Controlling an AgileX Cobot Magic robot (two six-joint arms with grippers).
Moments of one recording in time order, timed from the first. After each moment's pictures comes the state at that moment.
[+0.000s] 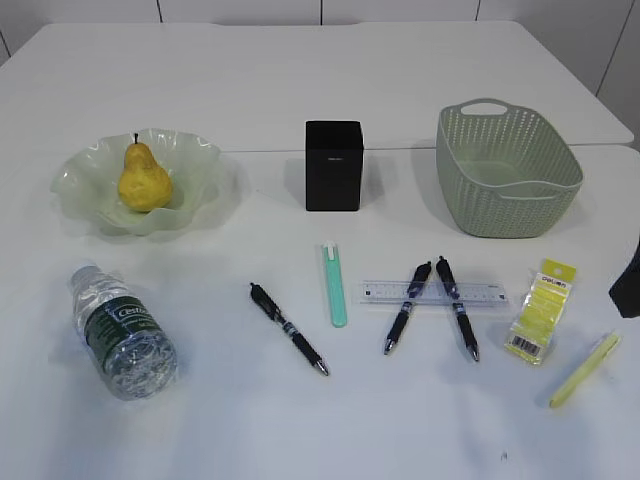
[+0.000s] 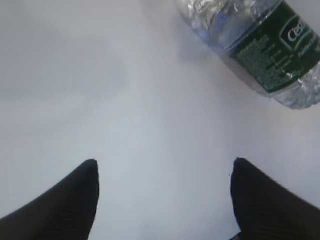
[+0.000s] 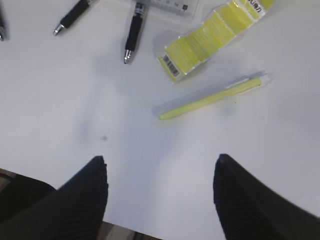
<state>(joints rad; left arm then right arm) -0.15 1.35 -0.94 0.05 1.03 -0.11 0.04 1.23 -0.92 0.18 1.04 -0.27</state>
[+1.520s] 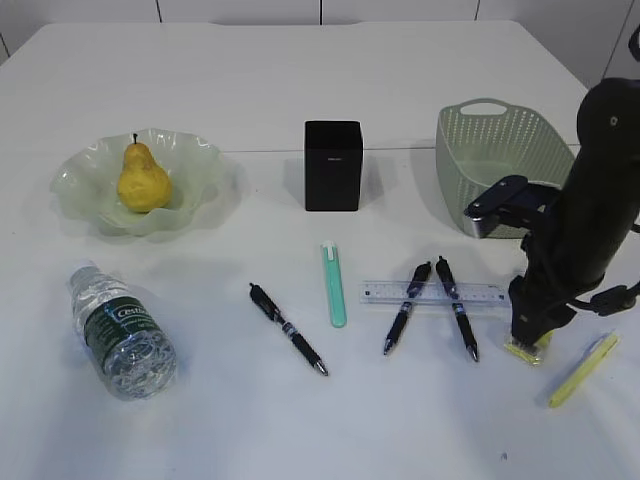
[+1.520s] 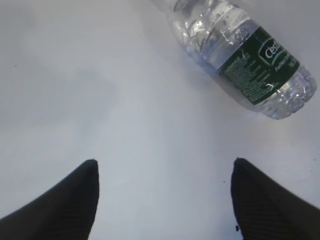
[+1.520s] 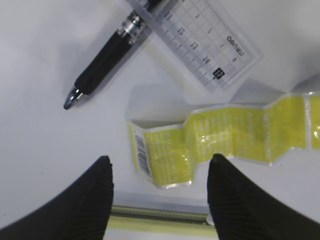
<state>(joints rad) -0.15 1.17 -0.87 0.05 0.98 -0.11 0.14 1.89 -1.17 0.04 0.90 -0.63</state>
